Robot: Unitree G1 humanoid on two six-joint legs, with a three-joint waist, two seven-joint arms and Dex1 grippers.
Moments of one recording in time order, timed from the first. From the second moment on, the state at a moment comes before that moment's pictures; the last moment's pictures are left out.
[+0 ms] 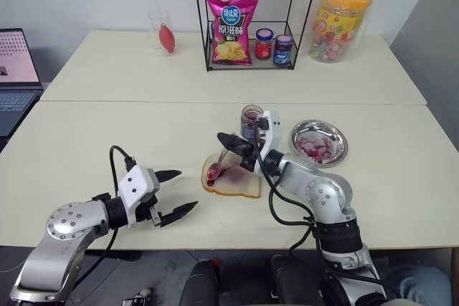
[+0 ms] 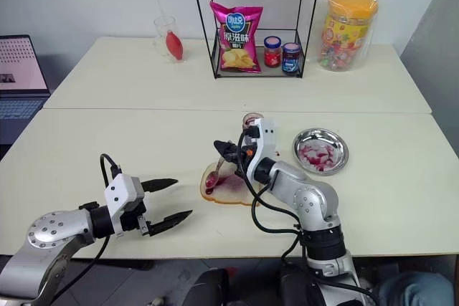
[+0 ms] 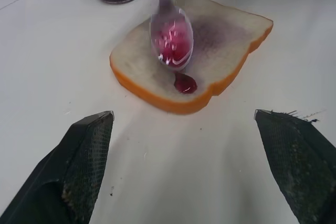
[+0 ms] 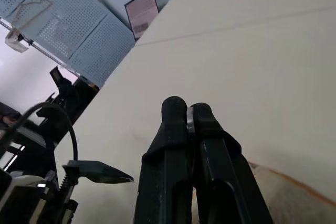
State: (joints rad) left arm 0.15 0.76 0.17 -0.35 -0.38 0.25 -0.94; right arm -0.49 0.07 0.06 -0.15 0.69 0.90 0.20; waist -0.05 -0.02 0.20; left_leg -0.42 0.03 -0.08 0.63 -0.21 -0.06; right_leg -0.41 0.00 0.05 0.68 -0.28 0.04
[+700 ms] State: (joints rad) left arm 0.11 0.76 0.16 -0.34 -0.38 0.25 -0.95; right arm -0.44 -0.05 -0.12 -0.18 0.73 0.93 0.17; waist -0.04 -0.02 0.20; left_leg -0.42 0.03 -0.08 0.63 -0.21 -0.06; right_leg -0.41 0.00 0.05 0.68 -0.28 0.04
